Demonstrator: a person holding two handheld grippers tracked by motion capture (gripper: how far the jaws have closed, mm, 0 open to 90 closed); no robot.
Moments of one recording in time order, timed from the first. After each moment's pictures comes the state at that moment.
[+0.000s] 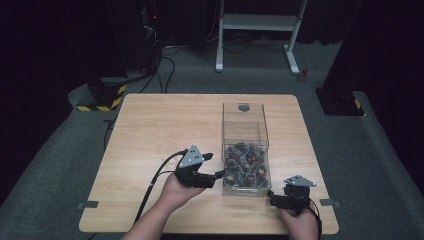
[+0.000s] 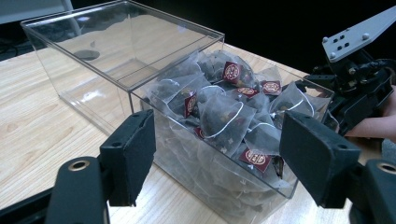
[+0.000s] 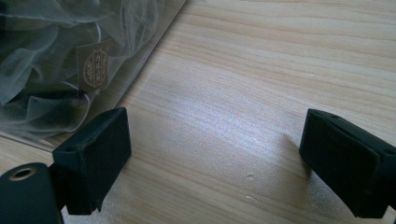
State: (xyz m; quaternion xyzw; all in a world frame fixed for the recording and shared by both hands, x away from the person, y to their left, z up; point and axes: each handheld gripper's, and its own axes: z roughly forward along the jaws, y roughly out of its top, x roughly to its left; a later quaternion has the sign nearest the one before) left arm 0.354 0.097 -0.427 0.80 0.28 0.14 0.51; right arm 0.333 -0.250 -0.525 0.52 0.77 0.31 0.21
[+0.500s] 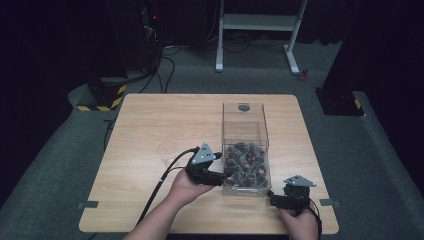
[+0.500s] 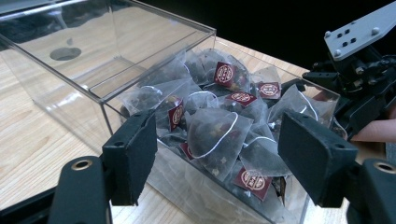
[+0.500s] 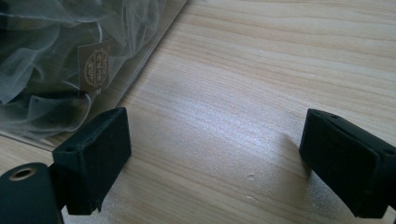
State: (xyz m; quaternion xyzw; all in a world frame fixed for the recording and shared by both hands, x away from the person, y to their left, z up) left arm 0.369 0.071 -0.432 0.81 0.27 0.12 0.50; right arm 0.333 -0.250 -0.525 0.51 0.77 0.31 0.21
